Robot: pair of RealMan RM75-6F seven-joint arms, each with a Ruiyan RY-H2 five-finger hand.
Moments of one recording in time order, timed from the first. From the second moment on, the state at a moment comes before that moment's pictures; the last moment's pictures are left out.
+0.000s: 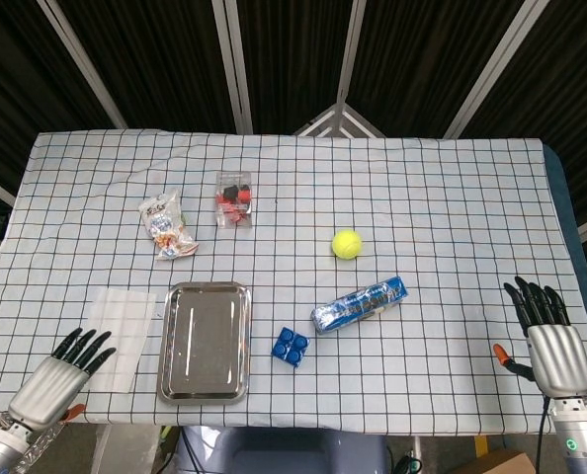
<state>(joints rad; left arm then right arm) -0.12 -1.14 0.16 -1.60 1.75 1.28 0.35 0.10 -1.13 0.05 -1.63 -1.53 1.47 -0.03</state>
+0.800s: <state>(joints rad) -0.07 -1.42 0.12 -1.65 1.61 1.26 0.58 0.10 -1.12 0.05 -1.63 -1.54 1.47 0.00</state>
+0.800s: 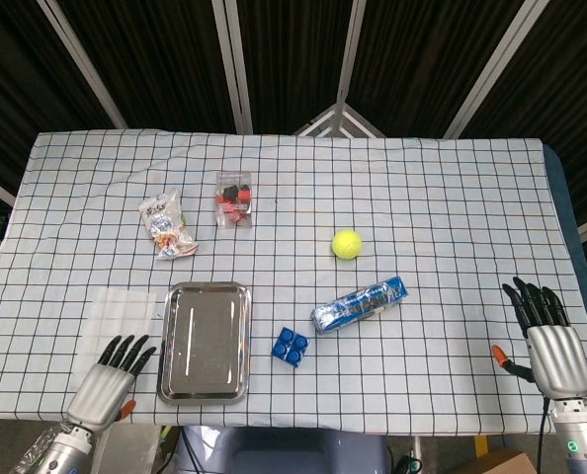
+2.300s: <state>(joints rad) -0.06 -1.51 0.10 -1.55 1.52 1.30 0.59 0.10 -1.12 0.04 -1.64 -1.55 1.47 0.01</state>
